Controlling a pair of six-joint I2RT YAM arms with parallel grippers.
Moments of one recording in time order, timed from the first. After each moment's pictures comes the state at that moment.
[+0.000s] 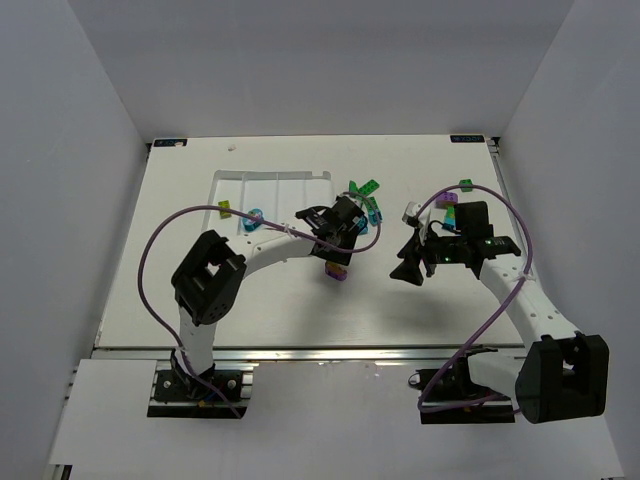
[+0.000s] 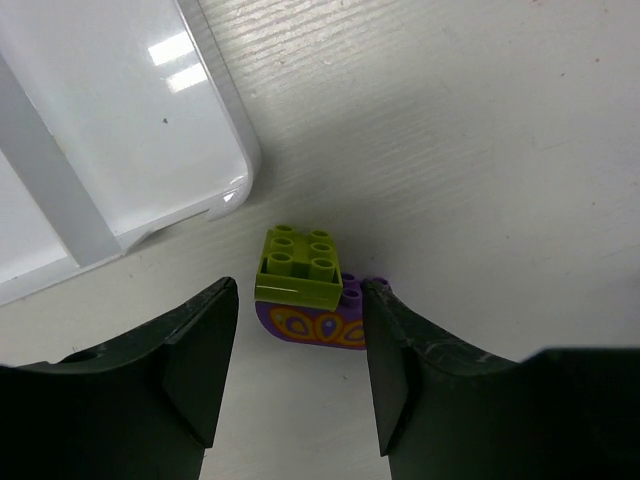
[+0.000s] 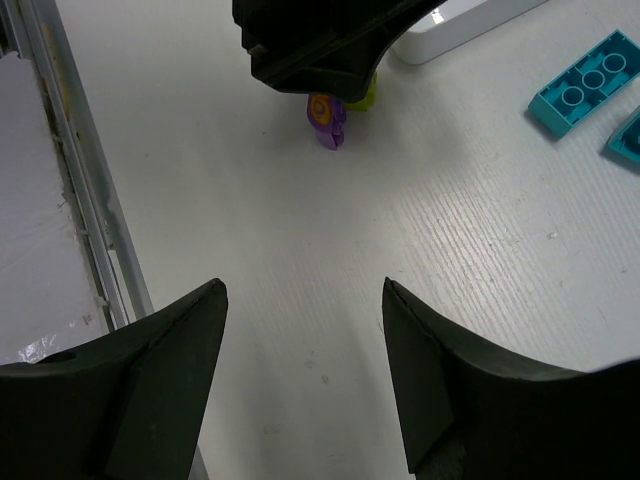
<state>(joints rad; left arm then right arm) -0.85 1.94 1.45 -0.58 -0.23 -0.43 0.16 1.15 0.81 -0.58 -0.92 -0.64</state>
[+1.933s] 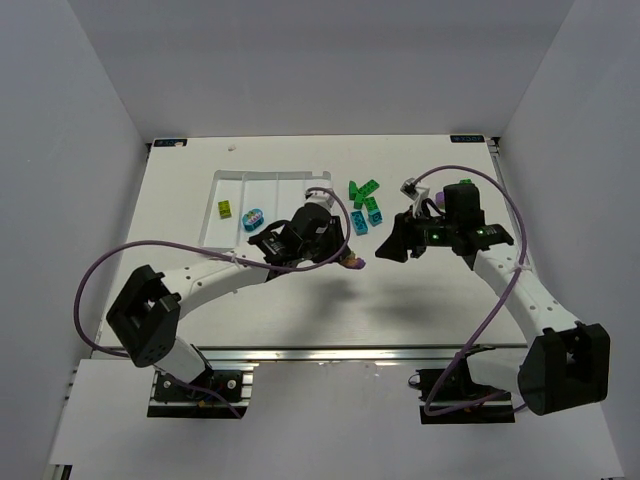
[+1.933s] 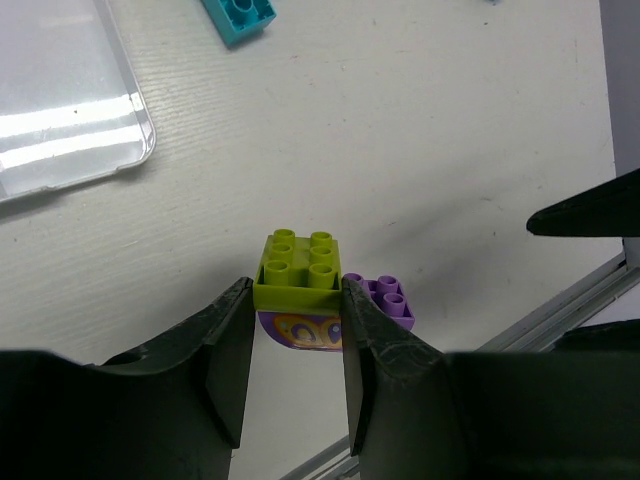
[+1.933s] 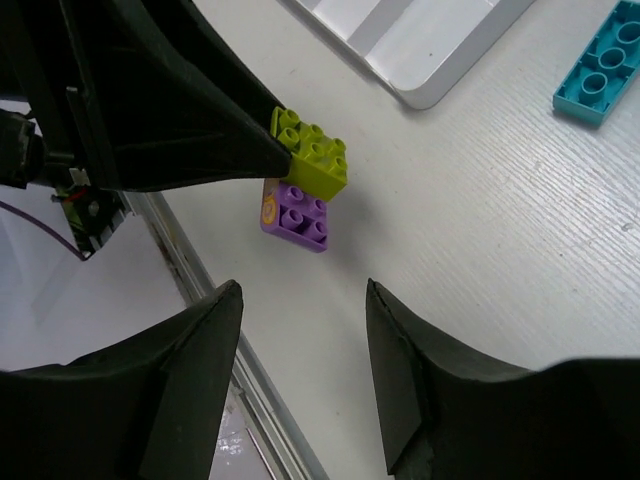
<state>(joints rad) -0.86 1.54 1.10 -0.20 -0.10 -0.69 0.25 1.20 0.91 -0.45 -0.85 -0.05</state>
